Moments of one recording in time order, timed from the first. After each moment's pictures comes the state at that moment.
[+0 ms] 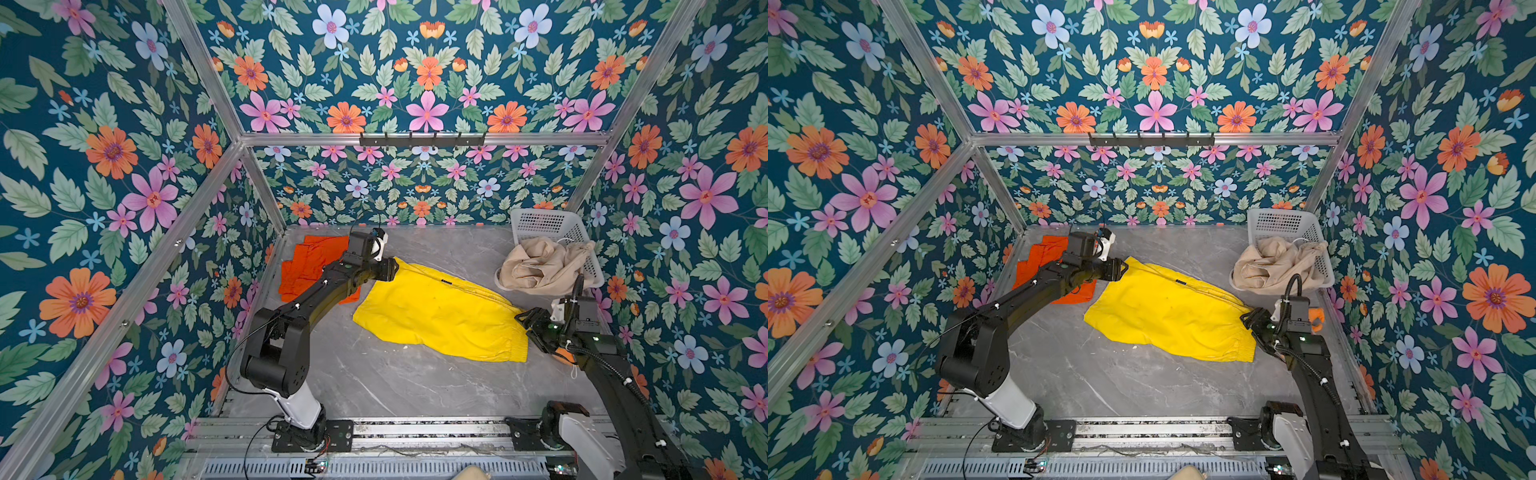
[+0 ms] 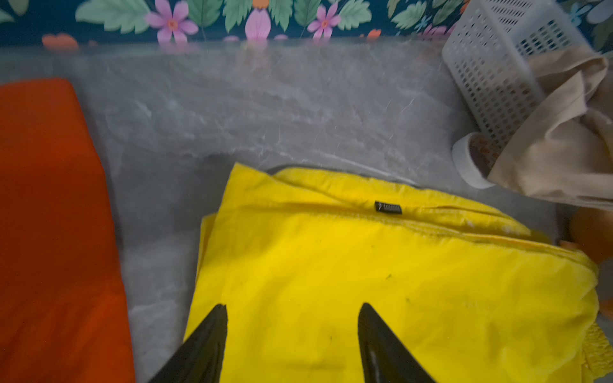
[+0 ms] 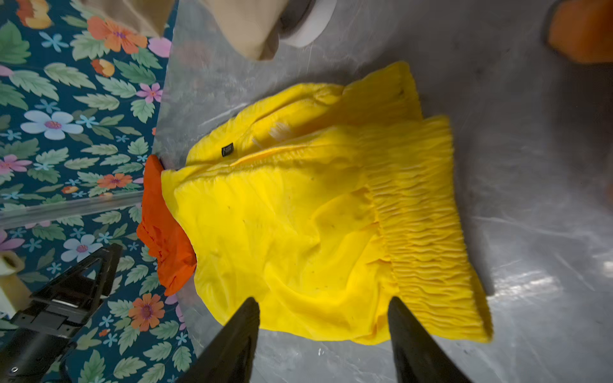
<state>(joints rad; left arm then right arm) -0.37 1.71 1.29 -0.28 0.23 -0.13 -0.16 0.89 0.63 -0.65 -0.44 0.78</state>
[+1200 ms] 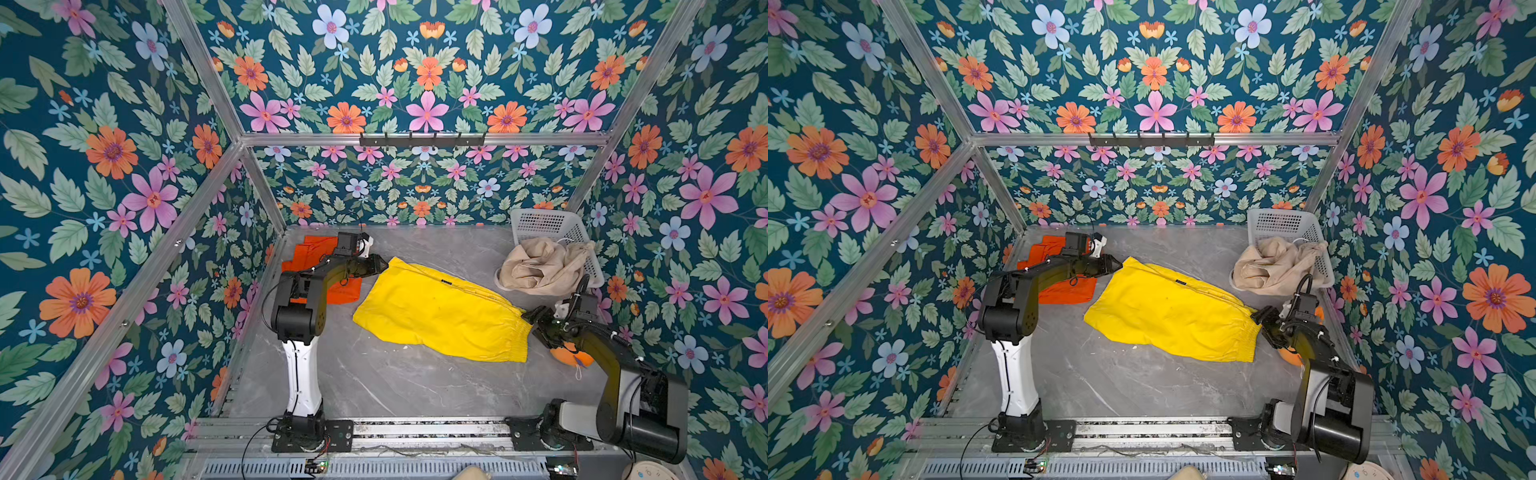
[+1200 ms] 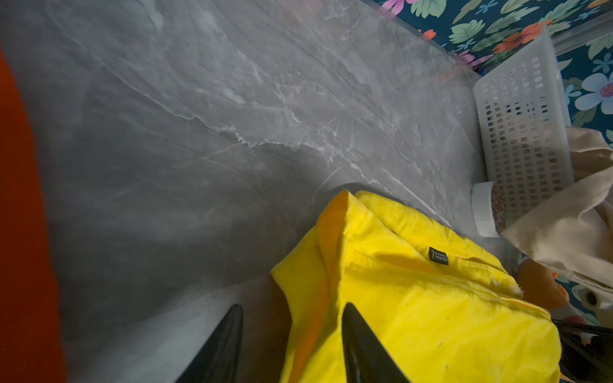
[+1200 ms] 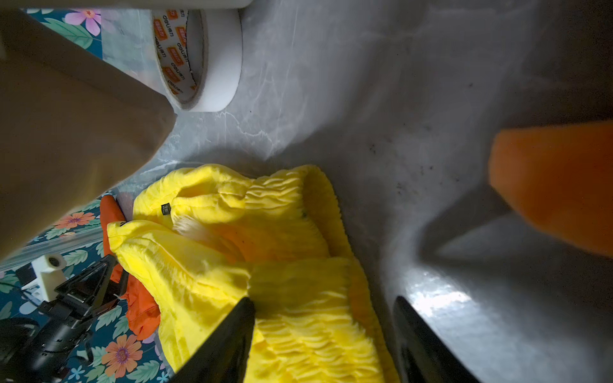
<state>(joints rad) -0.19 2.13 1.44 -0.16 0.56 -0.31 -0.33 1.29 0.57 -0.32 -0.51 0.63</state>
